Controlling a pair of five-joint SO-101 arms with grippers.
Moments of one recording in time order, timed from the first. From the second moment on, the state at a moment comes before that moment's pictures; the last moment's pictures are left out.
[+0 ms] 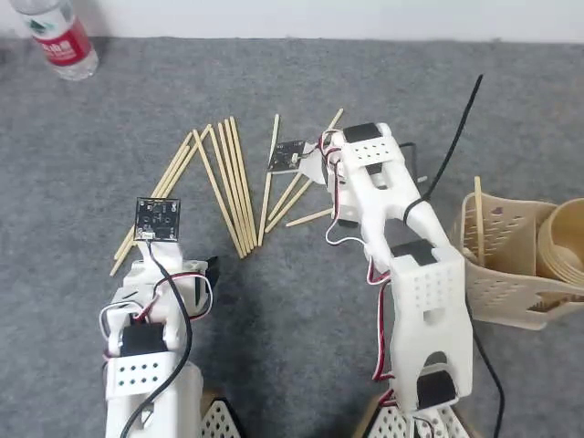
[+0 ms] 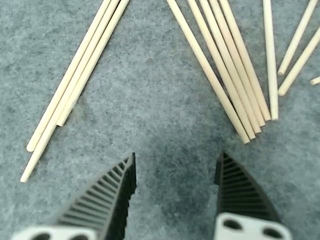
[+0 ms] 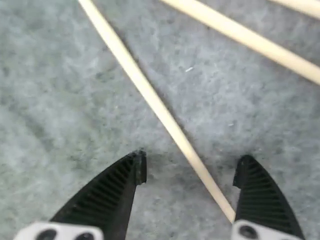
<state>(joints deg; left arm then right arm) -13.5 -74.2 92.8 38.8 -7.2 -18.7 42.1 -22.7 80.0 62.5</state>
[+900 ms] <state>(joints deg) -13.5 -74.2 92.8 38.8 -7.2 -20.0 45.1 -37.0 99.0 68.3</state>
